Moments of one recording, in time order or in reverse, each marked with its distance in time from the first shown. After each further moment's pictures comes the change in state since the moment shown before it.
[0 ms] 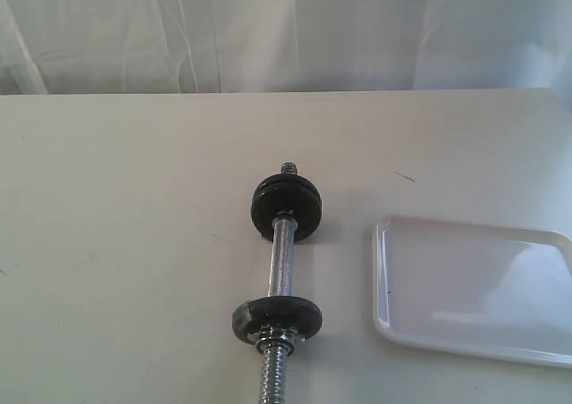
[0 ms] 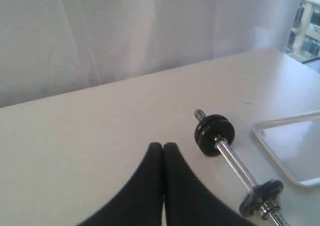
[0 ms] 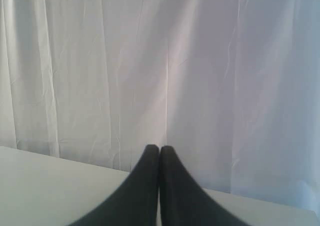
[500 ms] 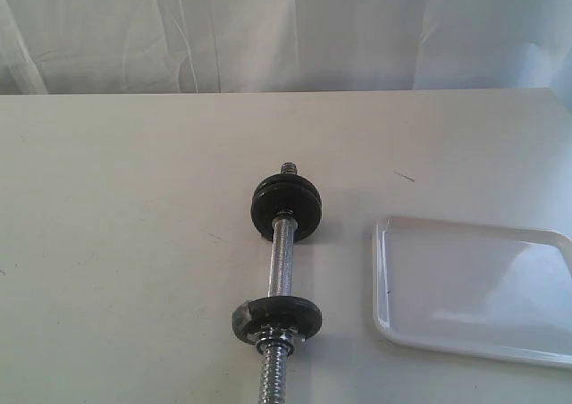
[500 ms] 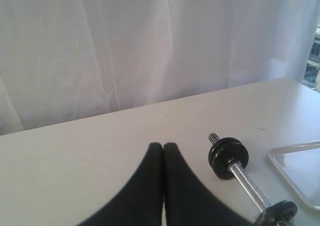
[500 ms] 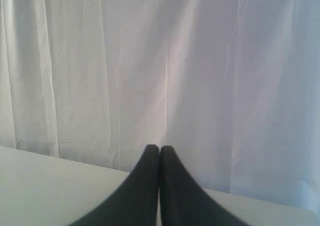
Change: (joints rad) left arm 0.054 -0.137 0.028 0.000 -0.005 0.000; right arm 0.000 0.000 0.000 0.000 0.002 0.000
